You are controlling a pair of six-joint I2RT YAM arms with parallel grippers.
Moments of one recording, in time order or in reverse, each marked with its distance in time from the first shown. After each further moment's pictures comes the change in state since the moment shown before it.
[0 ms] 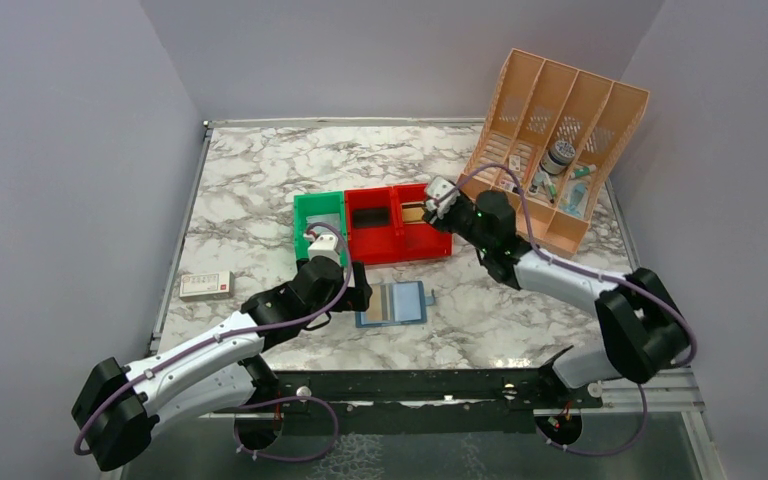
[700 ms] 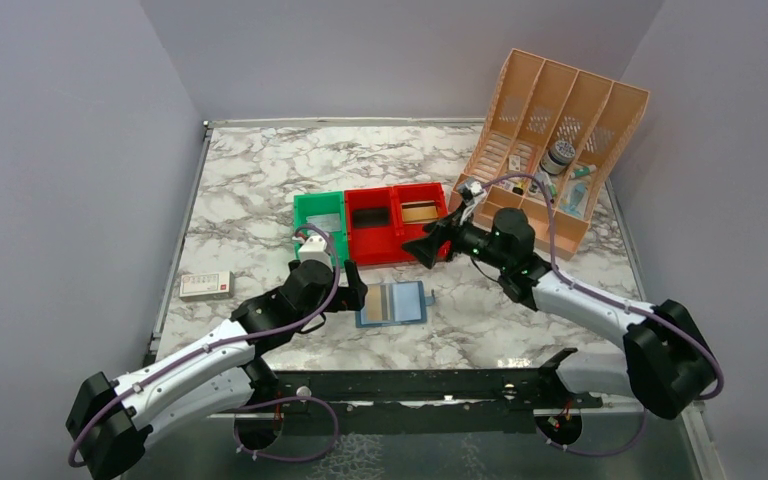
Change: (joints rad) left arm 0.006 -0.097 -0.027 -0.014 -0.025 -0.034; right arm 0.000 -0.299 -0.231 0.111 -0.275 0.986
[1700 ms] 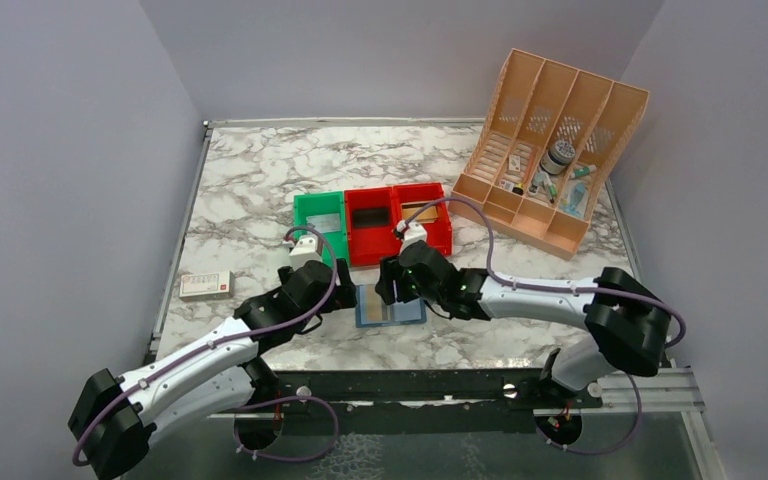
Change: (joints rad) left arm 0.026 0.037 -0.009 -0.074 -0.096 -0.093; right arm 0.459 0.271 0.222 -0.525 0.615 0.198
